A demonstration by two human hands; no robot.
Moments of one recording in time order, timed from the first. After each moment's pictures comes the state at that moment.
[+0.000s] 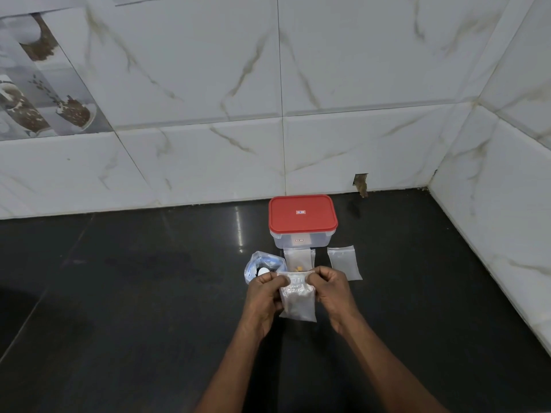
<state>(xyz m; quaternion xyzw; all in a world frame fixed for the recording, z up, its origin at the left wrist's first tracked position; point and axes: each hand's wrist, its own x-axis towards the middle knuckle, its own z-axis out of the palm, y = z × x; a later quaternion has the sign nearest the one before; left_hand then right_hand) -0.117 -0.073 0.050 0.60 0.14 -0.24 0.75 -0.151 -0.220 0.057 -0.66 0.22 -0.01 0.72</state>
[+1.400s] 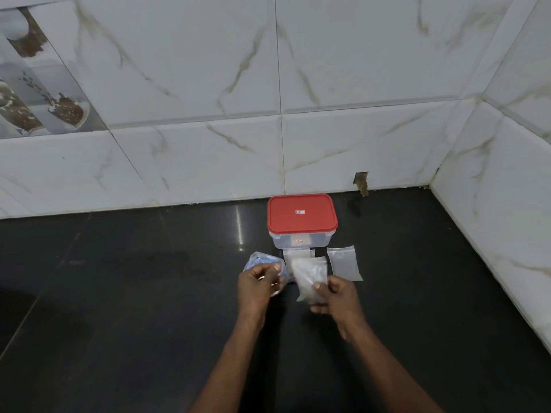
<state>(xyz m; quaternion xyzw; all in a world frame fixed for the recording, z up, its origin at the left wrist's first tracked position) -0.098 -0.073 0.045 0.69 0.13 -0.10 0.71 -0.154 -0.240 0.022 -0.63 0.27 0.02 0.73</state>
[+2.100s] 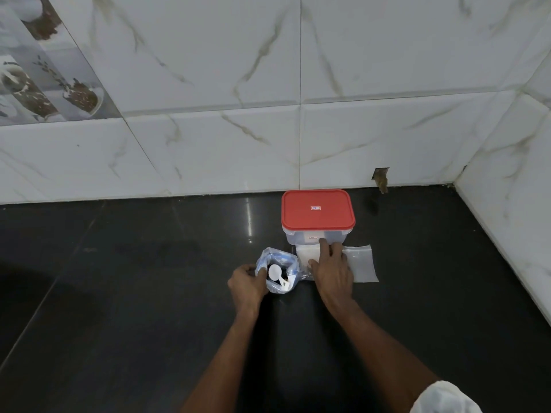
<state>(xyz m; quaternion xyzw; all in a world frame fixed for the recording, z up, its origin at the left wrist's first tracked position) -0.069 -0.034 0.008 0.81 0.22 -0.05 0.54 -0.075 -0.218 -0.013 -0.97 0.17 -0.06 0.17</state>
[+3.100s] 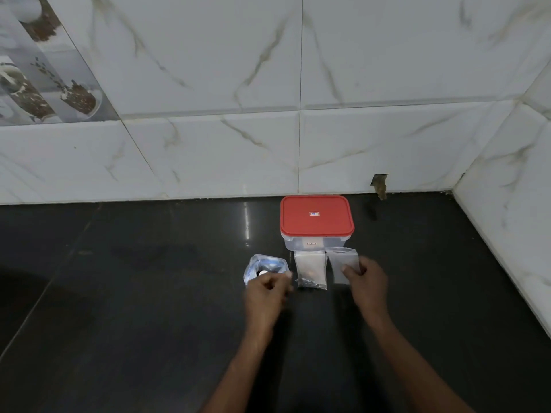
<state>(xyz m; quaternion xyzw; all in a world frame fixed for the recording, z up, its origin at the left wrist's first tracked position) -0.105 -0.069 0.051 0.74 0.16 -0.09 0.65 -0.103 -0.283 -0.002 -0.82 0.27 -0.14 0.49</state>
